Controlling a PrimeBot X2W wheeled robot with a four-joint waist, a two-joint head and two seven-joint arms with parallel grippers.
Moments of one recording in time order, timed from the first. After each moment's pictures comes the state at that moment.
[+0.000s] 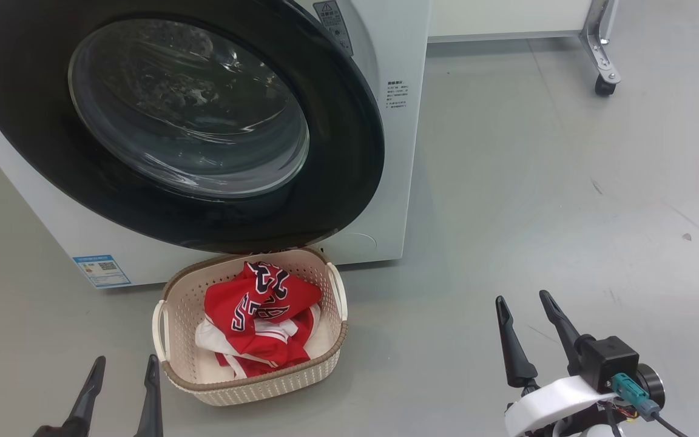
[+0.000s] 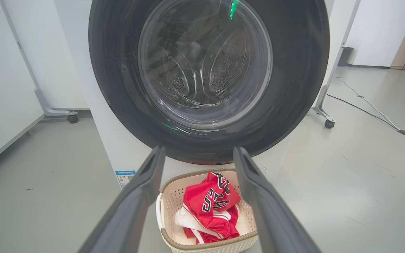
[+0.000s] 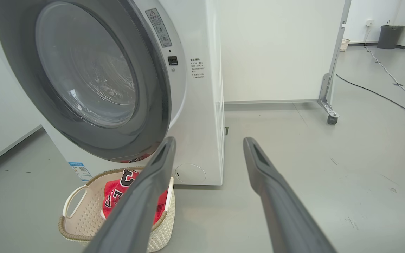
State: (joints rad) left arm 0.26 0.11 -0.07 -0.08 -0.30 0.04 -0.15; right arm 0.03 -0.07 0.29 0.19 0.31 -0.04 -0.25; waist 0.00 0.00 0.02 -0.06
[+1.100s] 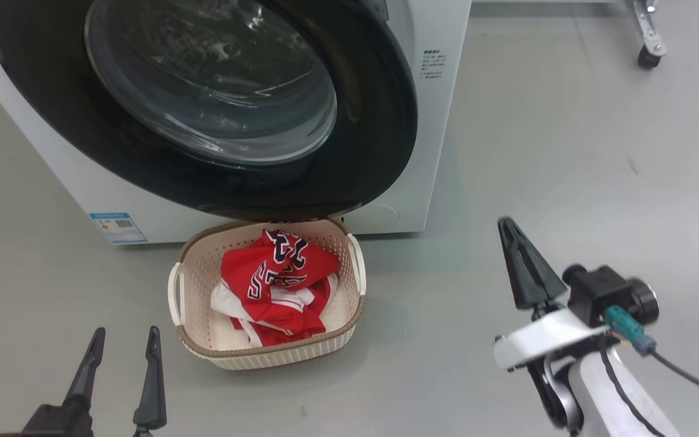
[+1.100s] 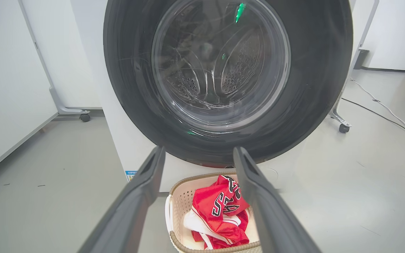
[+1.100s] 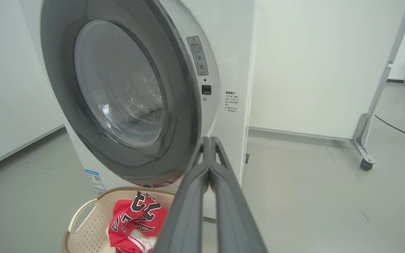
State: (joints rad) left arm 0.19 0.10 -0.08 -0.07 -0.29 0.05 -0.19; right arm -0.14 -0.10 0.33 0.16 0.28 0.03 -0.23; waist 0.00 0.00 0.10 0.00
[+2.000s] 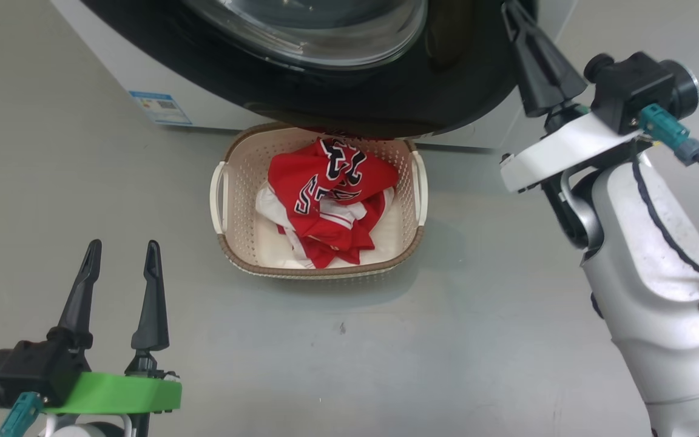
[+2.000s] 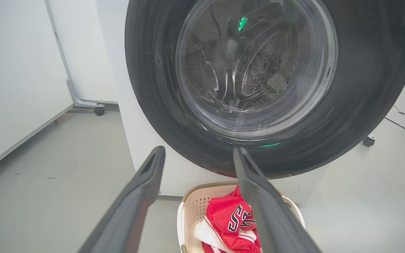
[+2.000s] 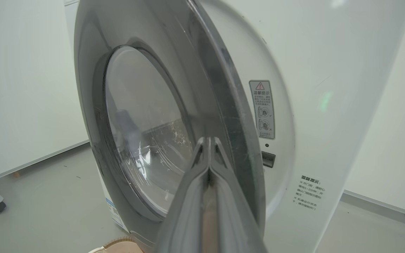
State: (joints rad) left arm 0.01 0.08 -0.08 -0.10 -0.33 0.01 -0.23; right arm -0.66 -0.11 0.33 0.27 0.25 0.09 -0.17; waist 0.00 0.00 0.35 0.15
